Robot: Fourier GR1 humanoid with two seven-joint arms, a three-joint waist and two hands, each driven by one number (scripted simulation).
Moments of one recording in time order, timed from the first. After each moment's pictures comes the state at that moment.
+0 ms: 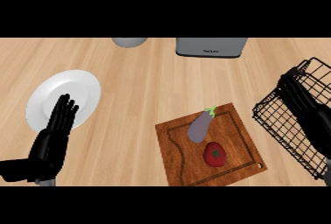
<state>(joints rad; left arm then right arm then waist) 0.08 0.24 -0.10 -1.68 0.19 0.16 -0.09 -0.08 -0.57 0.10 -1.61 -0.46 0.08 0.00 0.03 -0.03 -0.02</state>
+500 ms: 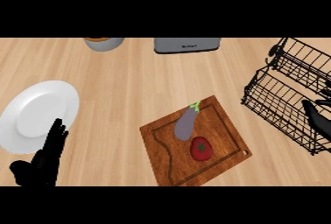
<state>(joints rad) 0.21 0.26 -0.07 -1.57 0.12 0.24 -0.01 0.01 -0.49 -0.09 -1.69 -0.24 -0.44 0.01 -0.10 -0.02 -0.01</state>
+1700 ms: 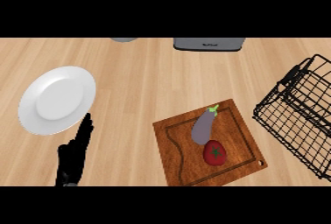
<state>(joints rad) 0.10 0.18 -0.18 -1.46 0.02 0.27 0.03 0.78 -0.48 0.30 -2.23 0.52 -0.70 0.57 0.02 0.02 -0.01</state>
